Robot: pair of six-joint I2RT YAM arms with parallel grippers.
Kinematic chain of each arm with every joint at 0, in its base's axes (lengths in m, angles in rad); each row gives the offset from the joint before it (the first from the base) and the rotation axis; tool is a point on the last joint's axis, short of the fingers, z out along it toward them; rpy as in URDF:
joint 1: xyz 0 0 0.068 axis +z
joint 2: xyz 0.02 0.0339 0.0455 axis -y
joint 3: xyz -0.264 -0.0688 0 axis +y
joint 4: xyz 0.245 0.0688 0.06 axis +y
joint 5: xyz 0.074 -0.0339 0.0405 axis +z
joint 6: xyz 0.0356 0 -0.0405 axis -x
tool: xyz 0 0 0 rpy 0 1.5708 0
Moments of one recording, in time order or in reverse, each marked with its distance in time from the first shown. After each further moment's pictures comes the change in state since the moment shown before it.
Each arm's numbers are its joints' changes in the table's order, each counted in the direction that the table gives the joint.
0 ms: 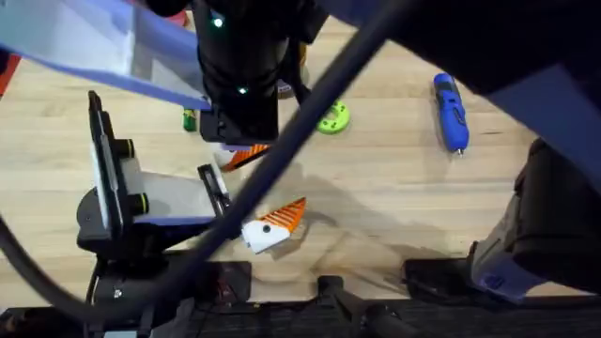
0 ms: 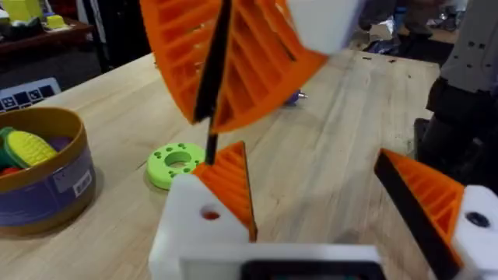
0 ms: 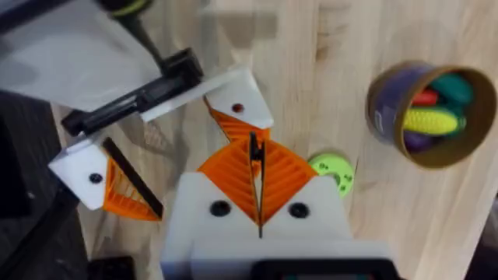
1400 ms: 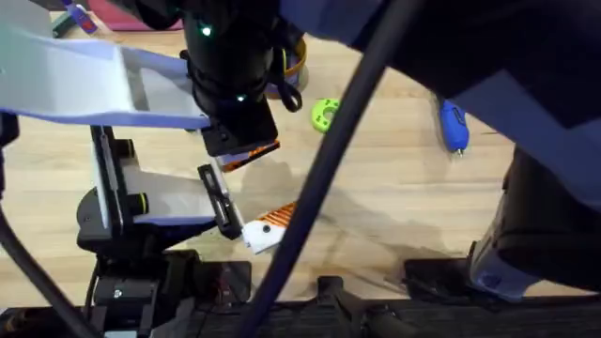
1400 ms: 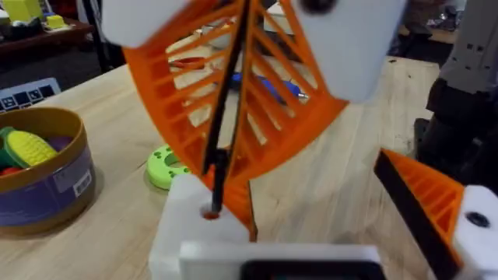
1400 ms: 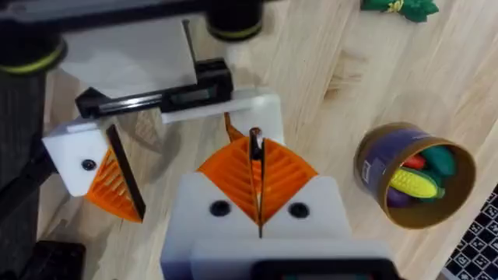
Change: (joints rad) left arm 0.000 0.000 0.000 0.000 0.000 0.000; right arm 0.002 -0.034 -0.001 -0.019 0.088 0.277
